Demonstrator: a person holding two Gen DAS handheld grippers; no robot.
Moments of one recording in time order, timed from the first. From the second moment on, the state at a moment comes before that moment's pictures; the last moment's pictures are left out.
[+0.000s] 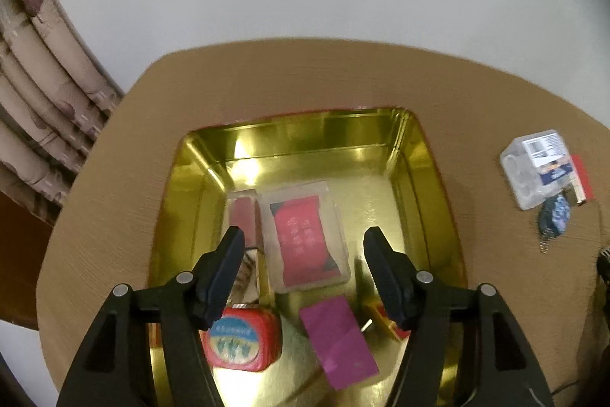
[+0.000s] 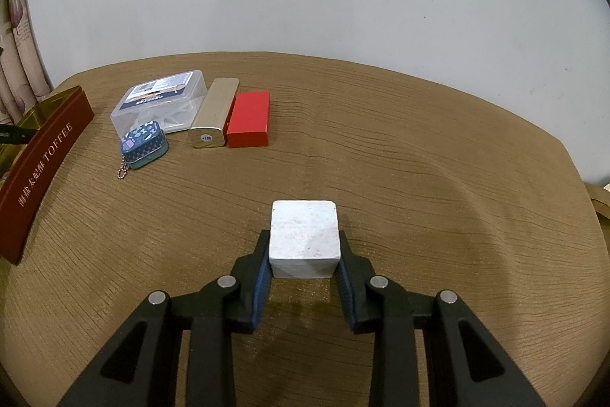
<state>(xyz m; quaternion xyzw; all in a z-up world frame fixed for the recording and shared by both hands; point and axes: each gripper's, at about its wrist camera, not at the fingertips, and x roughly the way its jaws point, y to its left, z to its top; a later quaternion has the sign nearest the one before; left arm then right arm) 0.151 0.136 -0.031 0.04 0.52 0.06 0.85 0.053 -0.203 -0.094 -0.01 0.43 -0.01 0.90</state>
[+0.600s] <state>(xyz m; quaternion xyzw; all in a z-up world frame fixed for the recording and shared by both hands) 0.042 0.140 0.001 0.06 0.43 0.06 0.90 0.055 -0.203 -0.096 -0.02 0.43 -0.01 0.90</state>
